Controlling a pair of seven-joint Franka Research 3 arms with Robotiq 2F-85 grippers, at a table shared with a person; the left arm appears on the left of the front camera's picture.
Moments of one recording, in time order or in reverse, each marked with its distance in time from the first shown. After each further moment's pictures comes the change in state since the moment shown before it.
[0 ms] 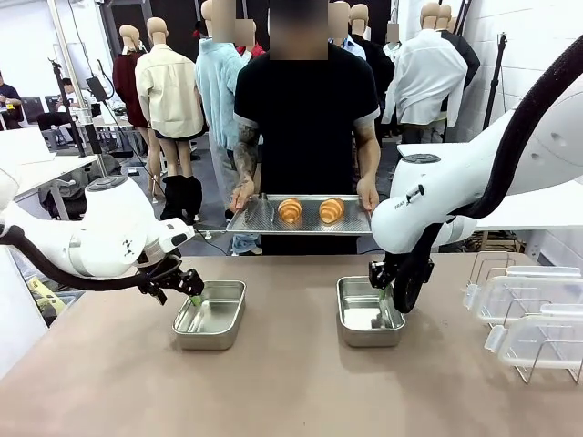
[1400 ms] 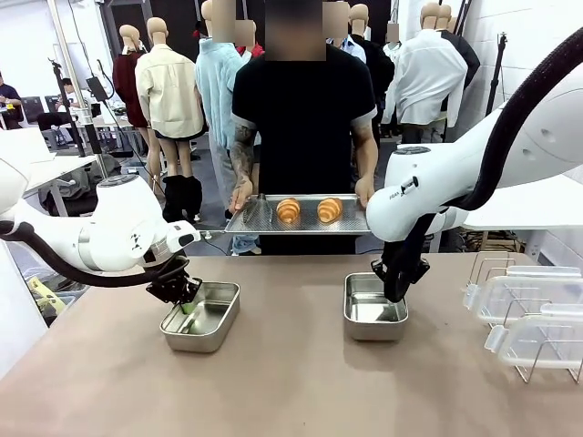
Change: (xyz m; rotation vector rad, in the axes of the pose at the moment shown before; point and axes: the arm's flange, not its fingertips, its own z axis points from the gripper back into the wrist) left arm 0.003 -0.011 -0.006 -0.023 0.078 0.018; right arm 0.014 0.001 0.005 -0.039 0.065 -0.113
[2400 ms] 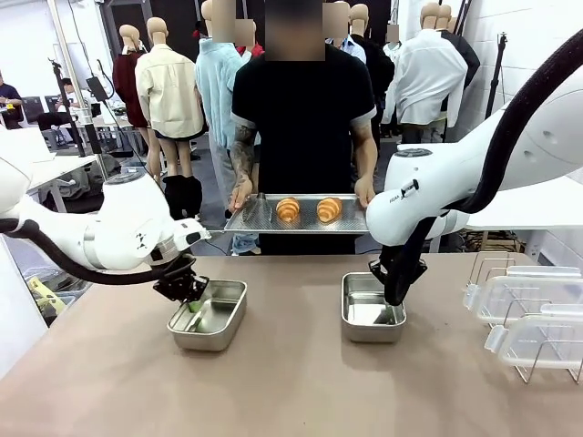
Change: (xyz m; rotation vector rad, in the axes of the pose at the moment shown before) left arm 0.000 -0.022 0.007 0.000 -0.013 -0.002; right arm -0.005 0.005 0.003 0.020 -0.037 0.012
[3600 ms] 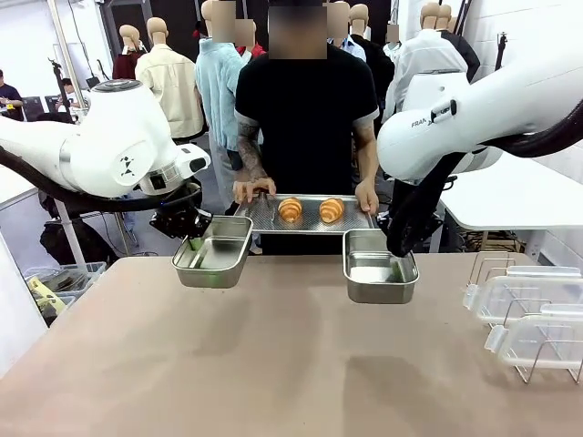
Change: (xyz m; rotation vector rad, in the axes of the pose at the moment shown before) left arm 0.020 -0.053 0.151 0.074 -0.126 0.053; right arm -0.043 0.000 0.145 0.035 -0.032 0.001
